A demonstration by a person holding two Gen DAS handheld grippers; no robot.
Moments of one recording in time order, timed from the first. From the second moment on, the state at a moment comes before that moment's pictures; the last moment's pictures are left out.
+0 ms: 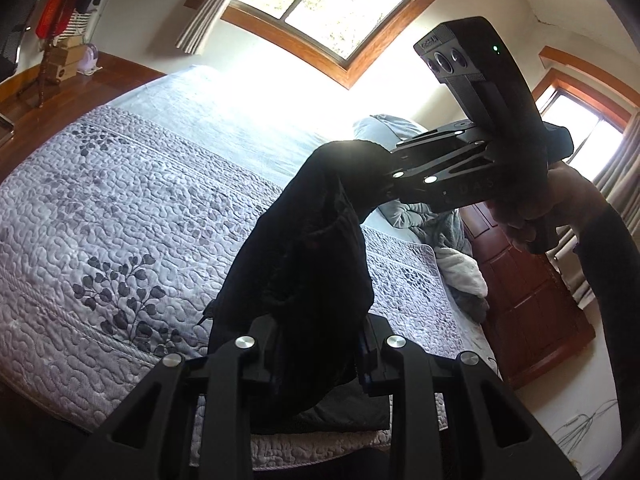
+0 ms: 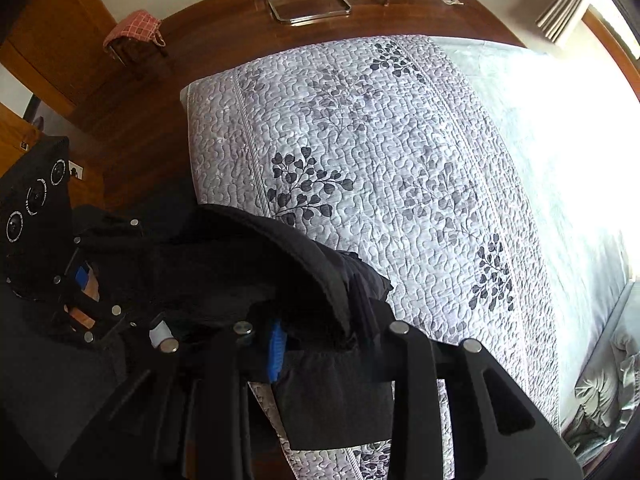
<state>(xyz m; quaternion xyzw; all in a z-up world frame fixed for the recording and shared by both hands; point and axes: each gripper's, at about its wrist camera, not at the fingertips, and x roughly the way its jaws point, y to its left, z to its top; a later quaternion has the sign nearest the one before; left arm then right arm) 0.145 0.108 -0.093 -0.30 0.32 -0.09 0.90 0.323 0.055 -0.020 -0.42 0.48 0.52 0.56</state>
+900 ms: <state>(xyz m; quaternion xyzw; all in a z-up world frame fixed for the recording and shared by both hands) 0.166 -0.020 -0.092 -0.21 0.36 -0.16 0.90 0.335 -0.091 -0.026 -0.39 0.49 0.48 0.62</state>
